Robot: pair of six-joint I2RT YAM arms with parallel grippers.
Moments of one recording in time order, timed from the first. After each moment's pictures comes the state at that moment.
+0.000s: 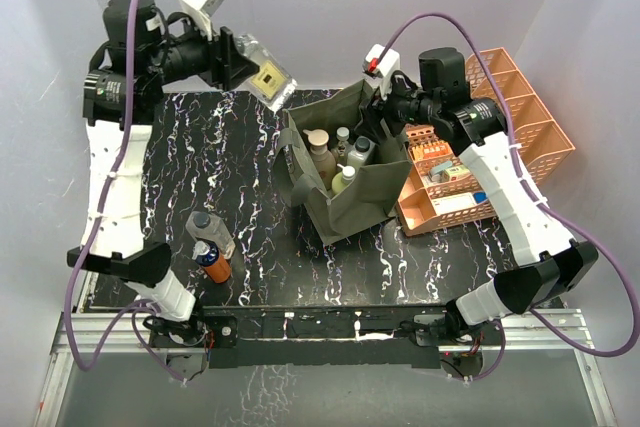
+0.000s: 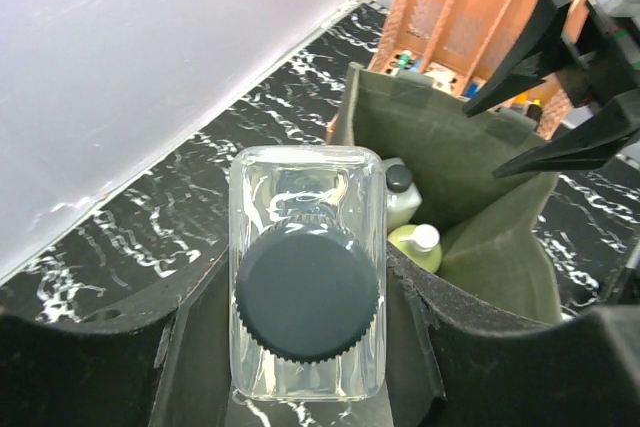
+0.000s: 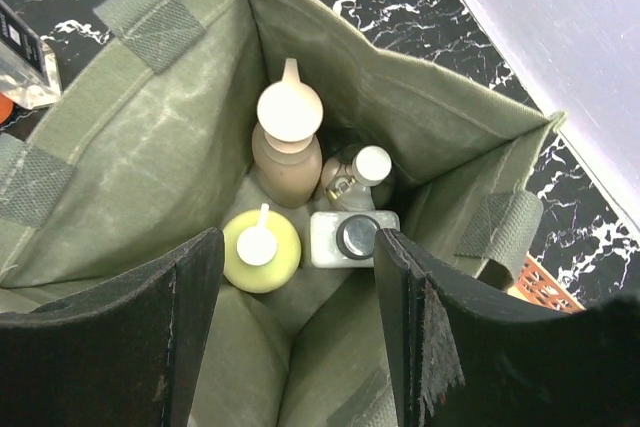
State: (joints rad) left arm -0.19 1.62 2.33 -0.97 0.64 0.13; right arm 0.39 1.46 1.73 -0.76 -0.50 -0.39
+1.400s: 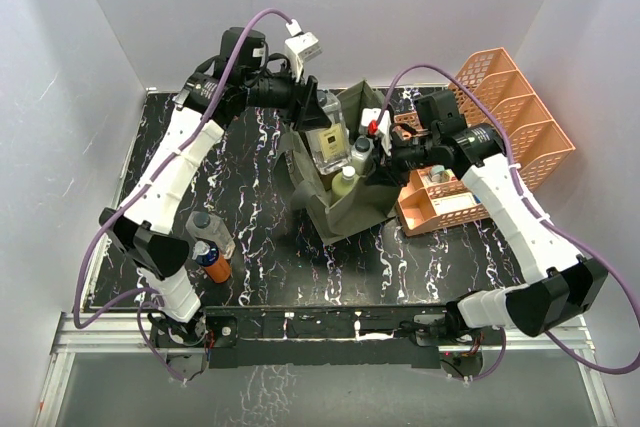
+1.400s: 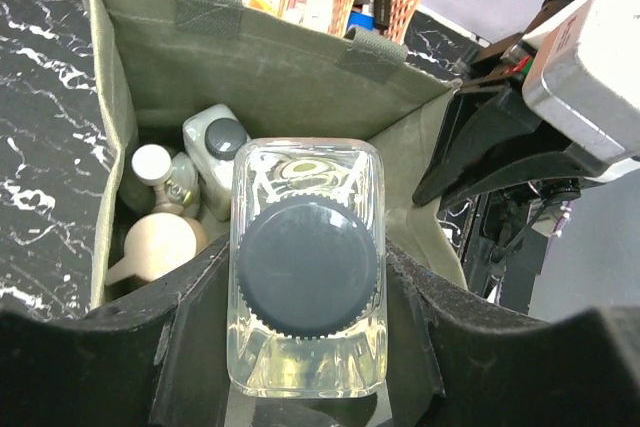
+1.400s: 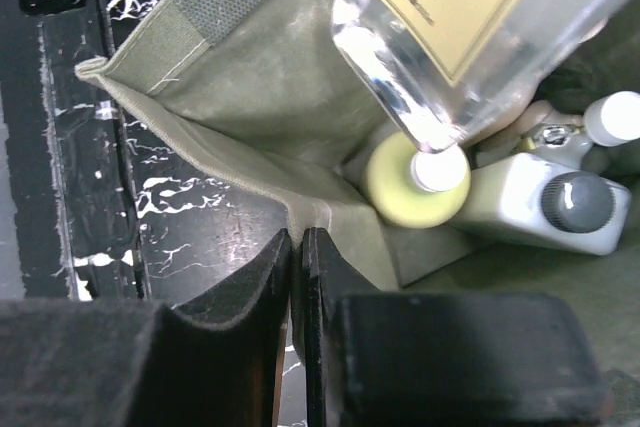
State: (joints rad) left arm -0.50 1.74 2.10 -0.90 0.70 0.10; right arm 0.39 1.34 1.47 -0.99 -0.78 -0.69
